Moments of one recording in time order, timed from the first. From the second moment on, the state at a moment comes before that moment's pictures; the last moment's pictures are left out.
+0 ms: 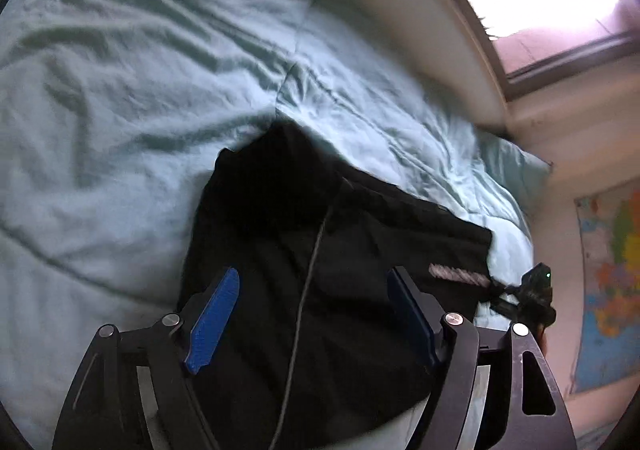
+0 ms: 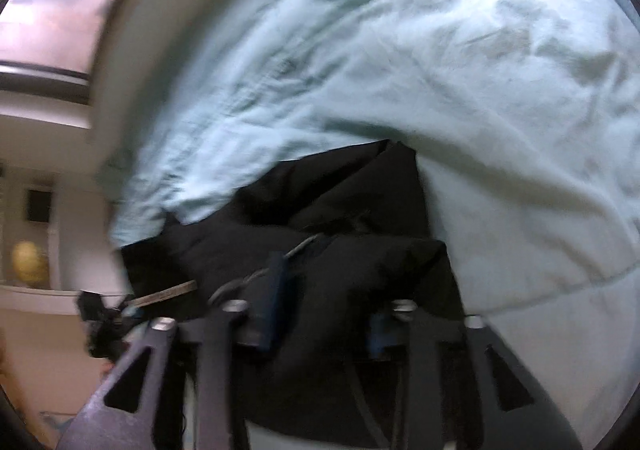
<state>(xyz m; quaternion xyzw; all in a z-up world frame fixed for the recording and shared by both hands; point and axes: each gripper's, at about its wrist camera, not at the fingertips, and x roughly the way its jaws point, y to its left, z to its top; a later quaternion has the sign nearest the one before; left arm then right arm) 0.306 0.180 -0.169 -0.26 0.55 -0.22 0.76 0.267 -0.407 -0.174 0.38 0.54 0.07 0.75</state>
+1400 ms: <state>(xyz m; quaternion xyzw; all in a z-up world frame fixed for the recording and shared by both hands) 0.451 0.141 -0.230 -0.15 0.53 -0.05 0.83 0.408 -0.342 -0.216 -0.04 0.52 -0.07 0.85</state>
